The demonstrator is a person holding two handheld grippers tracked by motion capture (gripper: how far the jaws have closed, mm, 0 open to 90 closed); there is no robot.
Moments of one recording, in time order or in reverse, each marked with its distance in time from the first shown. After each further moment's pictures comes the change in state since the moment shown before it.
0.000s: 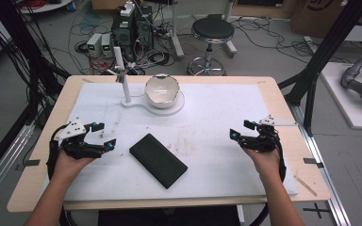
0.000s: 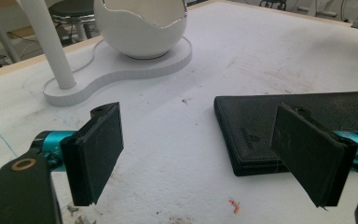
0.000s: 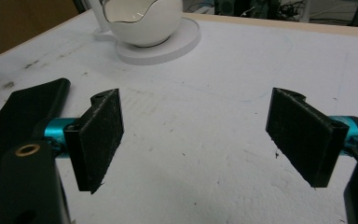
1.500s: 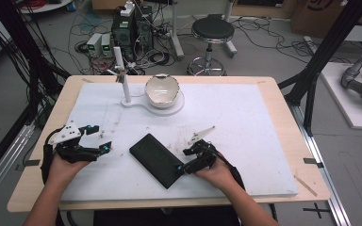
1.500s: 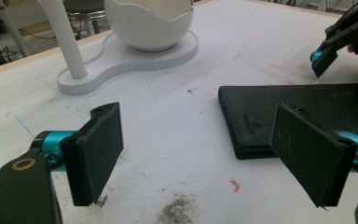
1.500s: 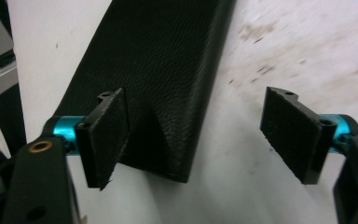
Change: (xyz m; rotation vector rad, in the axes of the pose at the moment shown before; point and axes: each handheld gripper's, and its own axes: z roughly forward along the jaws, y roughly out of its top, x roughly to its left) left arm -0.004 -0.005 -0.013 0.011 0.035 0.001; right arm 0.121 -0.023 0.115 0.476 0.409 -0.223
